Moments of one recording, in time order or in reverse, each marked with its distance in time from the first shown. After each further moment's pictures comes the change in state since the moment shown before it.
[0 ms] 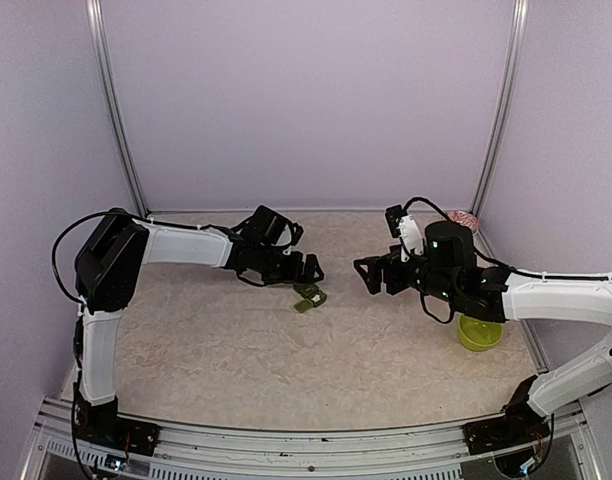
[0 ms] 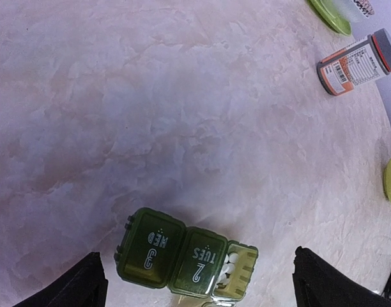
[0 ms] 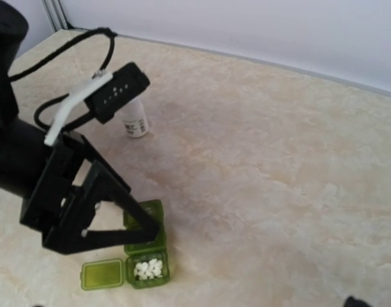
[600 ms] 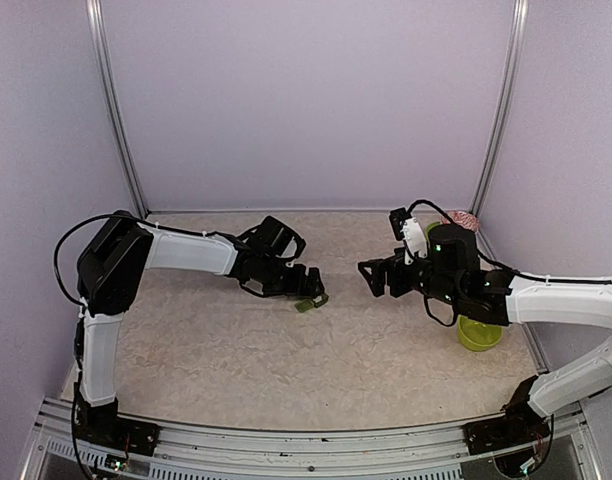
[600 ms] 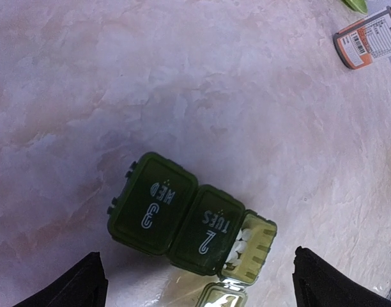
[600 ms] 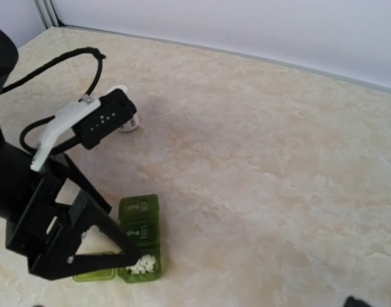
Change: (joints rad) left arm -0.044 0.003 -0.026 -0.040 -0.044 -0.038; right arm 0.000 -0.031 -0.025 -0.013 0.025 0.000
